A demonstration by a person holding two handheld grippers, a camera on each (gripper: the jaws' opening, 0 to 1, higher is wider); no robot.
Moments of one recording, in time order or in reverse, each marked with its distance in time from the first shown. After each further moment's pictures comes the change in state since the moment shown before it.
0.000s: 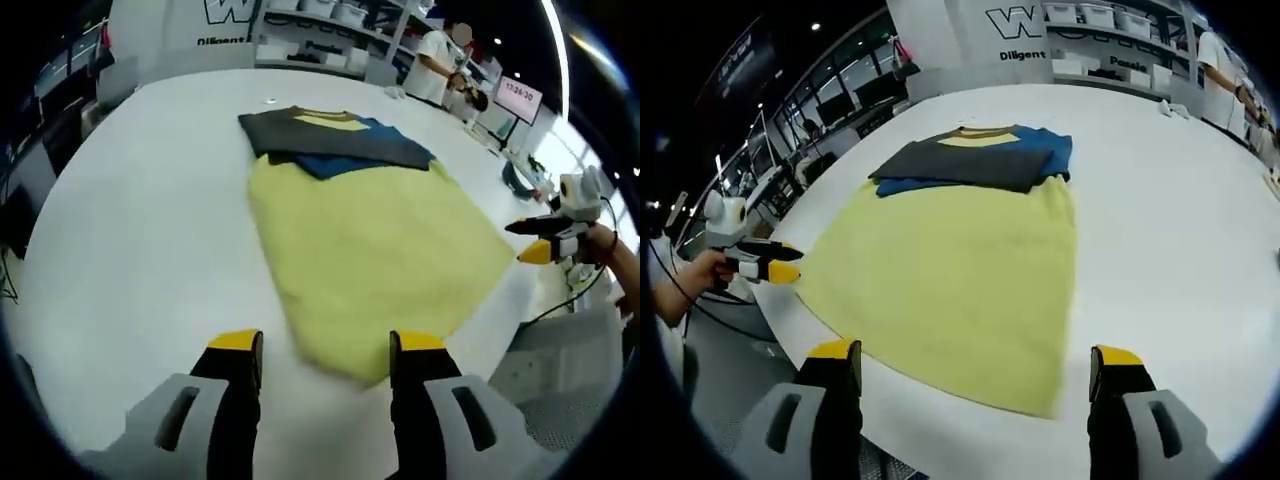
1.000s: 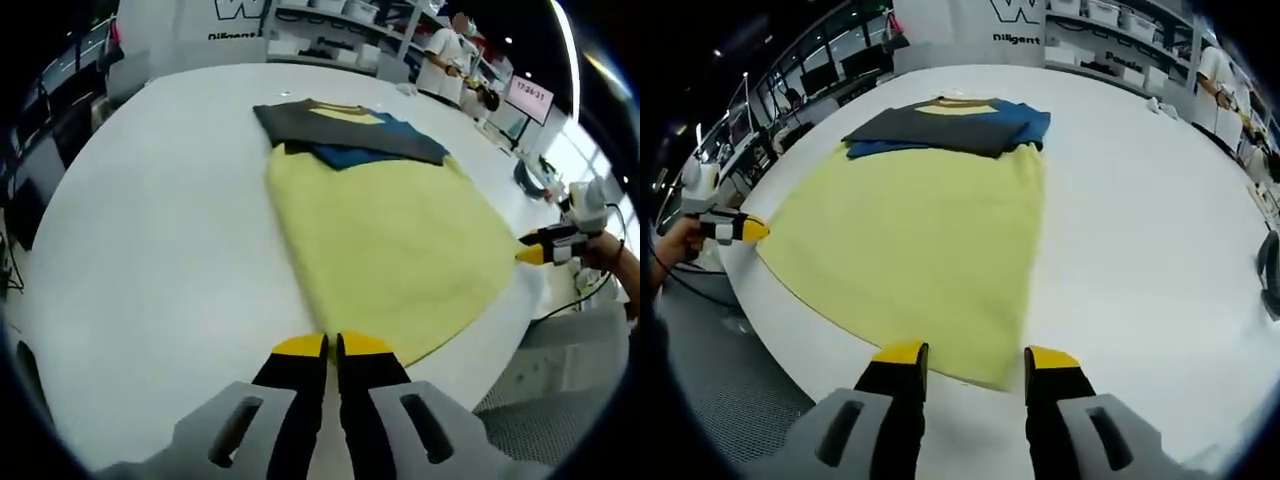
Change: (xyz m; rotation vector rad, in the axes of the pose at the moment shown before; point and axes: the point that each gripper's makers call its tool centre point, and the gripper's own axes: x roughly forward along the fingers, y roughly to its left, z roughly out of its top) left arm -0.009 0.012 -0.010 -0.031 0.027 0.052; right arm 0.000 -0.027 -0.029 -0.064 0.103 -0.139
